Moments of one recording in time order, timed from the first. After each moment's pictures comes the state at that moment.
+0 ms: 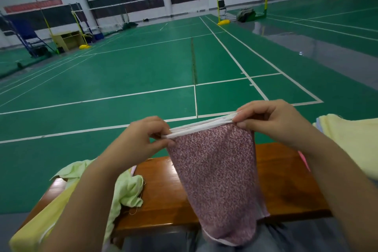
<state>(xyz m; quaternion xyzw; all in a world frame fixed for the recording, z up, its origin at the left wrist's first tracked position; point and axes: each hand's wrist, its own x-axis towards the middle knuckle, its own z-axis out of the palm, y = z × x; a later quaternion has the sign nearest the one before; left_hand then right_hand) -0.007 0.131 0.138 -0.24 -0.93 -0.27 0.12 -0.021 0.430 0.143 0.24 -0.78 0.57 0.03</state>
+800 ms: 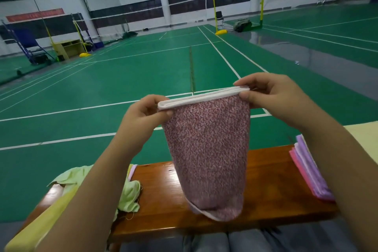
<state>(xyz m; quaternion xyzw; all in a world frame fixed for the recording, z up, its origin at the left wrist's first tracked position) -0.010 0.167 0.165 -0.15 -0.78 -0.58 0.16 -0.031 0.444 0.182 0.23 -0.78 0.58 0.10</state>
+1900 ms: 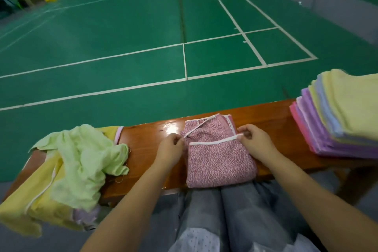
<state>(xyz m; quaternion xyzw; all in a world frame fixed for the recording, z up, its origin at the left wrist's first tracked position) -0.050 0.195 -0.072 0.15 -0.88 -0.45 -0.06 -0.055 0.437 -0.069 -0.09 -0.88 0.47 -0.08</state>
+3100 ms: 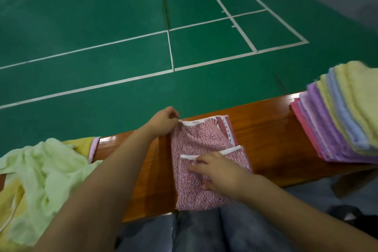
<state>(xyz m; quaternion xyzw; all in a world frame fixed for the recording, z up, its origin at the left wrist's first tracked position) -0.189 0.190 -0.072 0.01 -0.93 -0.32 -0.18 -0.054 0.377 -0.066 0.29 -0.91 0.15 -0.23</state>
